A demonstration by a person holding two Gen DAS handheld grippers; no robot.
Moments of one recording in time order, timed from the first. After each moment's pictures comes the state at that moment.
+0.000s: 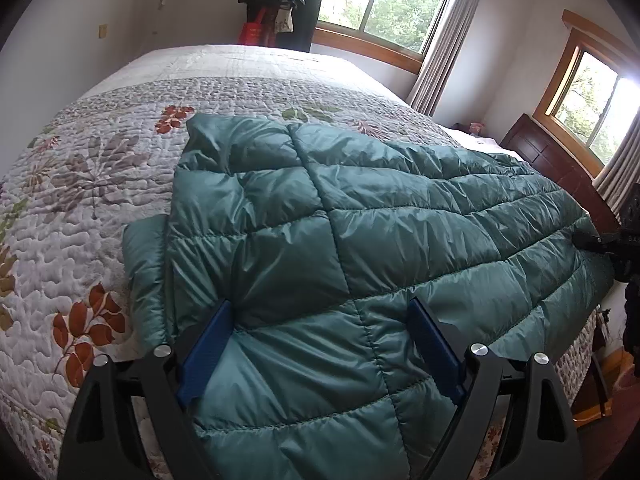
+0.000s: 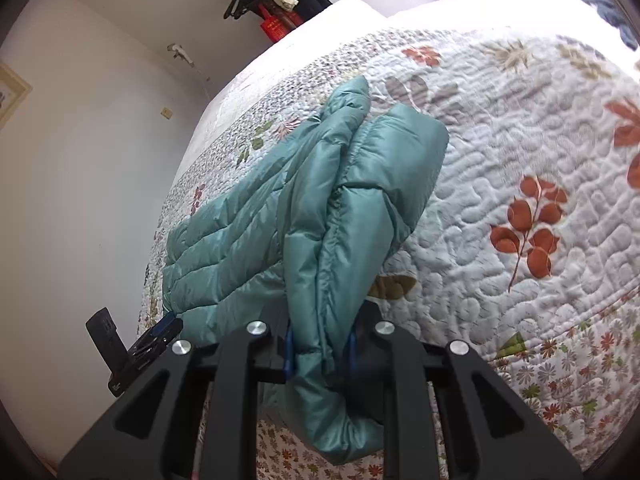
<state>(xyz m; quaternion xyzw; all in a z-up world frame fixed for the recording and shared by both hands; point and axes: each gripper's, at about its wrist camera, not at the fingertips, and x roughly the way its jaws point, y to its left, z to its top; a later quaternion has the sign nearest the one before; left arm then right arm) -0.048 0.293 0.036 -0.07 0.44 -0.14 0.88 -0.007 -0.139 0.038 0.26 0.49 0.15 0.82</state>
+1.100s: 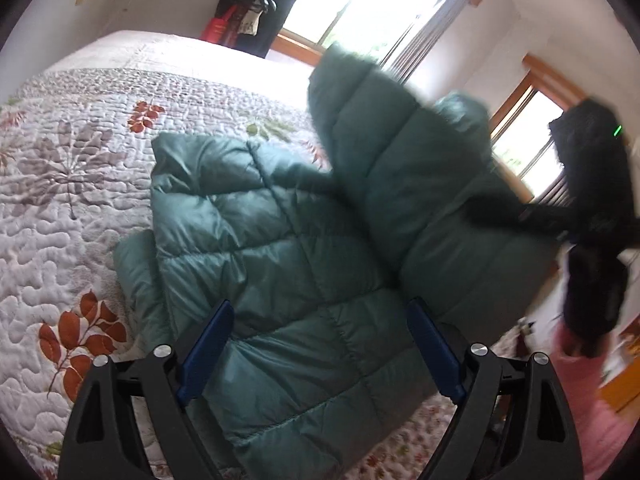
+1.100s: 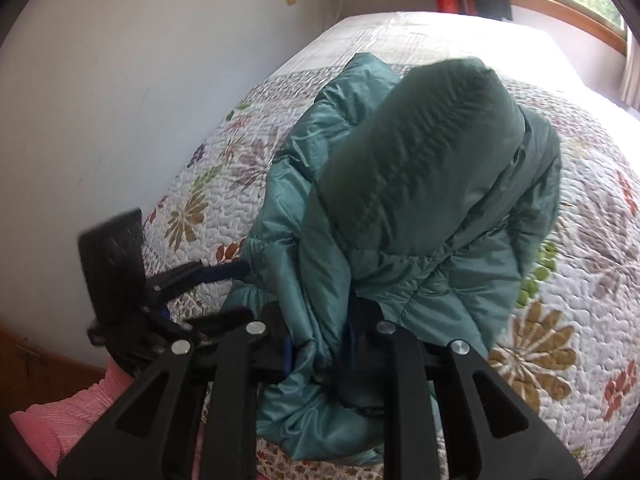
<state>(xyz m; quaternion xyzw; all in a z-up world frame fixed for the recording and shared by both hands) -0.053 0.368 0.064 -0.20 0.40 -0.27 0.85 0.041 0.123 0.094 0.01 0.52 0.33 0.79</state>
